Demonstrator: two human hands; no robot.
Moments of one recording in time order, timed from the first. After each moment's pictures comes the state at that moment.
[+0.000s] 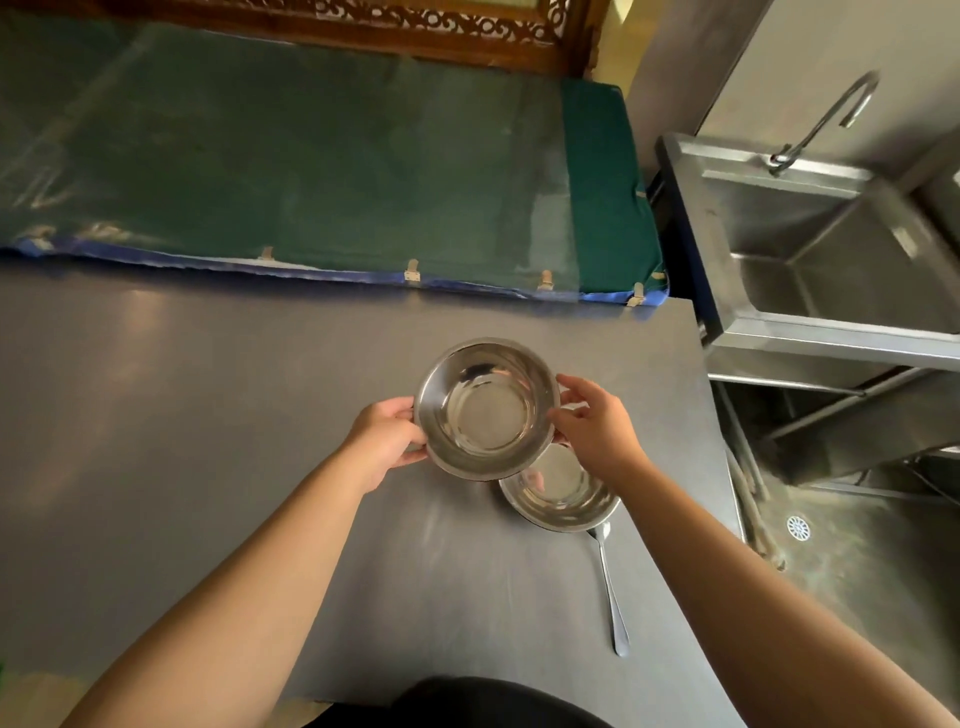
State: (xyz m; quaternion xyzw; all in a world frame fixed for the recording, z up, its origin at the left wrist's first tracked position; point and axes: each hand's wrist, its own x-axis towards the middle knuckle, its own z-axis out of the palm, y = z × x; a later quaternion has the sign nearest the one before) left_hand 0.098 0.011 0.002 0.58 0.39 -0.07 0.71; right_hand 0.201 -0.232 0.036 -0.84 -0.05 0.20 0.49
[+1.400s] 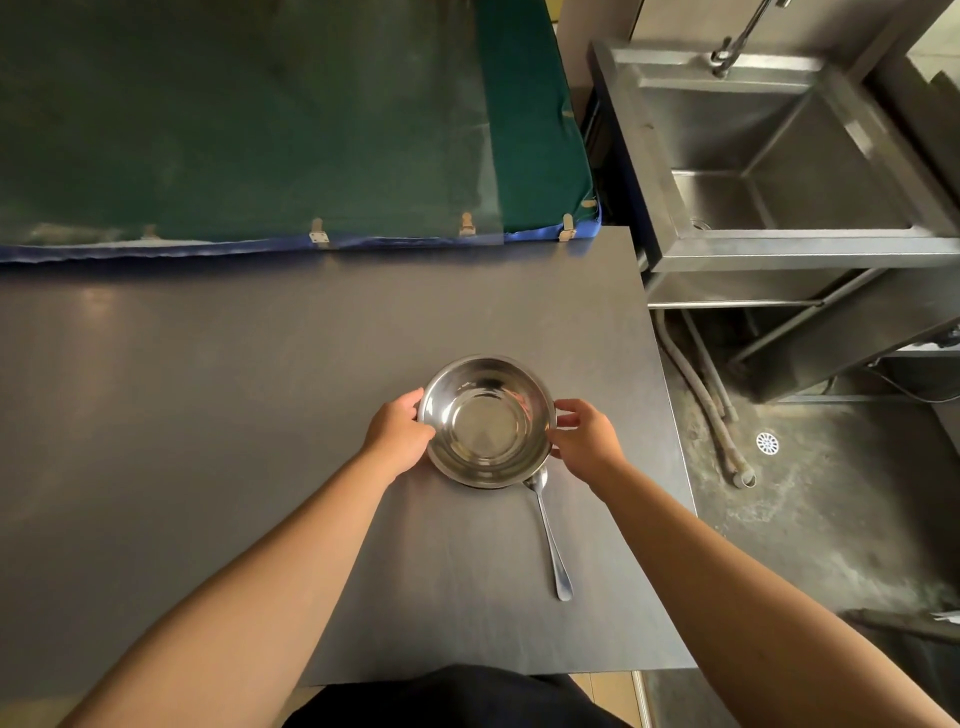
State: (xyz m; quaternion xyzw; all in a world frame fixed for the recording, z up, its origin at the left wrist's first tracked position) left_hand 0.132 -0.098 -0.060 0.78 0.31 -0.15 0.52; right_hand 0.198 -0.342 -0.054 -0.83 0.13 0.27 0.46
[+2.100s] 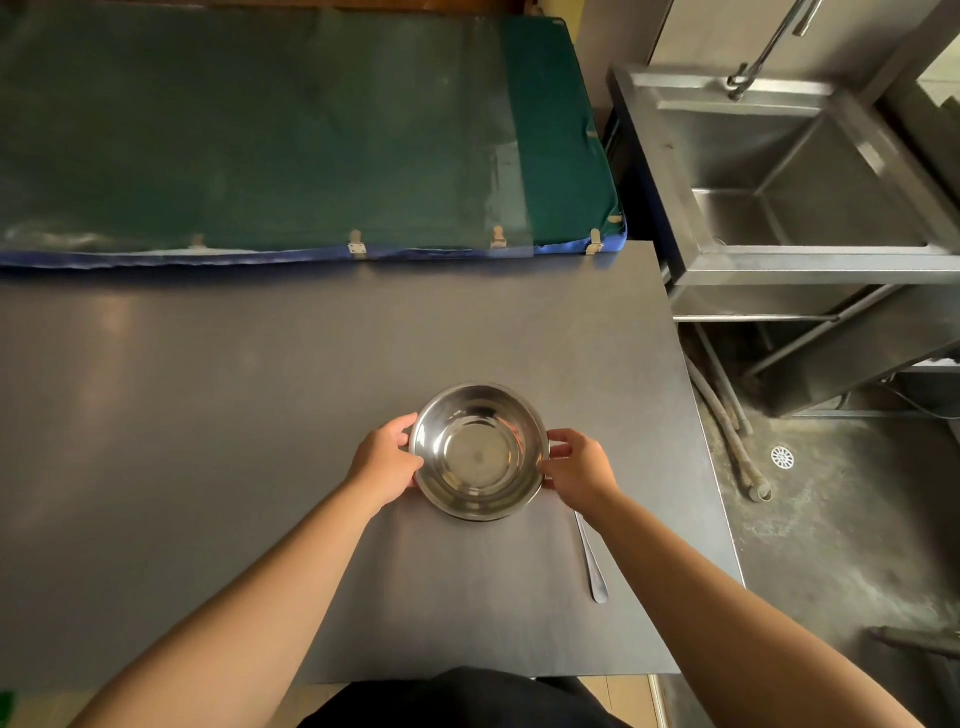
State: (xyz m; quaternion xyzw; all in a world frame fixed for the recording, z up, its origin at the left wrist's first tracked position) left_hand 0.081 -0.048 -0.058 0.75 0.35 -0.13 0.54; right_hand 0.152 -0.296 -0.055 -0.82 0.14 0.29 0.47
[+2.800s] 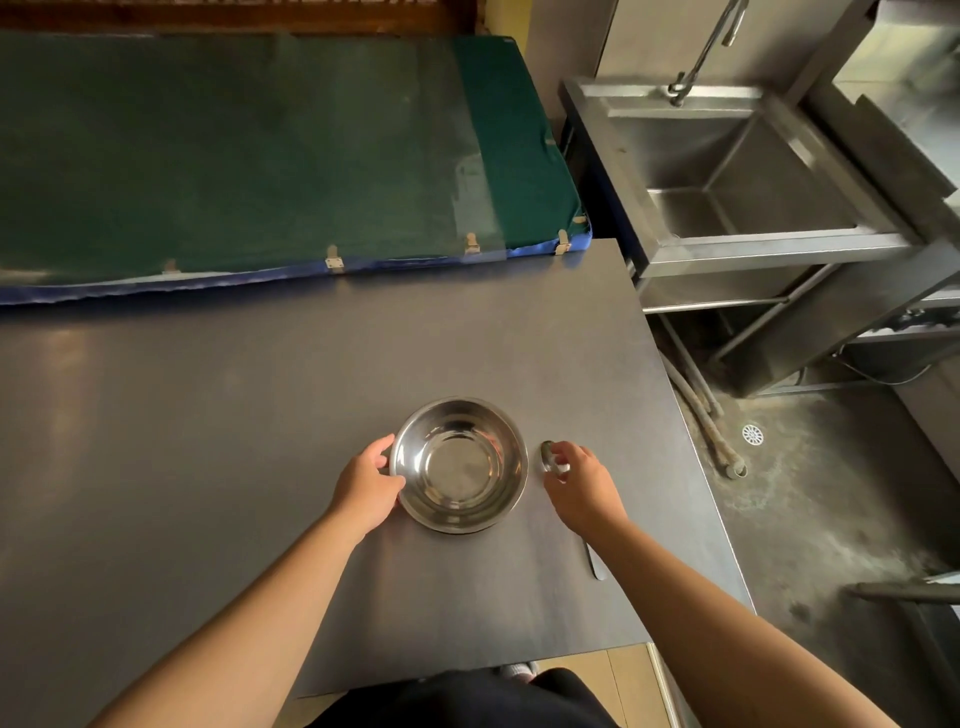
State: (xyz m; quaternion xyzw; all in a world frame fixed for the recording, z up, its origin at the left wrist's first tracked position) left_hand 0.051 -0.031 -0.071 0.78 0.33 -0.13 0.51; right_hand 0.107 -0.313 -0.054 -0.93 0.03 0.20 0.32
